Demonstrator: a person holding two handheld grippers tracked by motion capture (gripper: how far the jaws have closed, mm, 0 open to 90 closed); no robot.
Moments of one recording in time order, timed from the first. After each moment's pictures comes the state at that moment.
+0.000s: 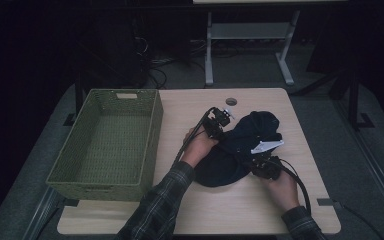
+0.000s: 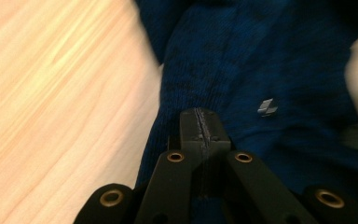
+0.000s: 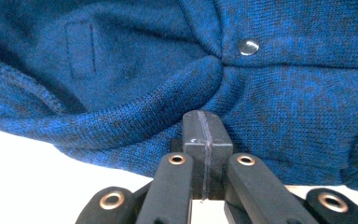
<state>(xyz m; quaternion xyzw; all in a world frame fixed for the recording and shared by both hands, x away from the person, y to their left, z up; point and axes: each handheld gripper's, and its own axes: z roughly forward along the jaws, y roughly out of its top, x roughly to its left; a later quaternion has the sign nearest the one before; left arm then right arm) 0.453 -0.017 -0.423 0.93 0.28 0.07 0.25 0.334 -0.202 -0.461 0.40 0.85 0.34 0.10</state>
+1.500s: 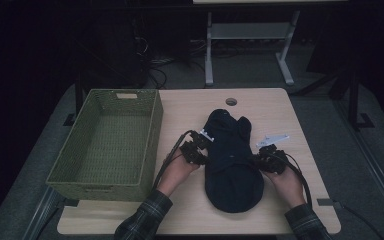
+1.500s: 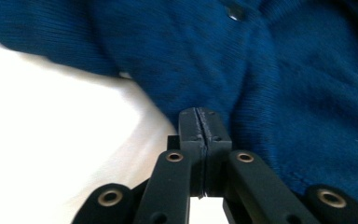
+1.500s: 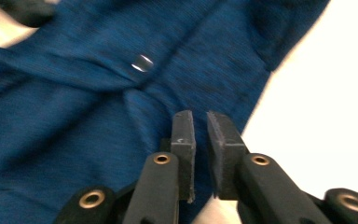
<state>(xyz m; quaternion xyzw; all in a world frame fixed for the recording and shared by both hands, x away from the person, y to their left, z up) 0.386 0.055 -0.429 0.91 0.31 0.01 0.26 0.343 -0.212 -0.445 0.40 0.84 0.33 0.13</state>
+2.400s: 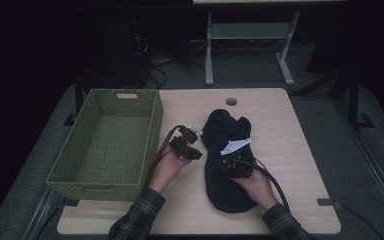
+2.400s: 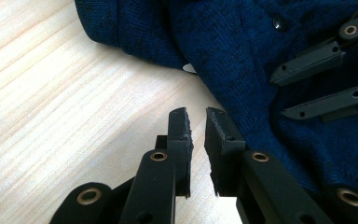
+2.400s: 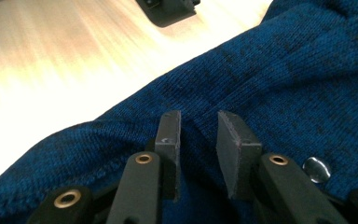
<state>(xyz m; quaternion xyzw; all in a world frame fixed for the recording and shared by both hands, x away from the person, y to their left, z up) 0.391 0.079 -0.422 0.90 0.33 0.03 0.27 0.341 -0.124 -0.456 0.31 0.88 0.35 0.09</state>
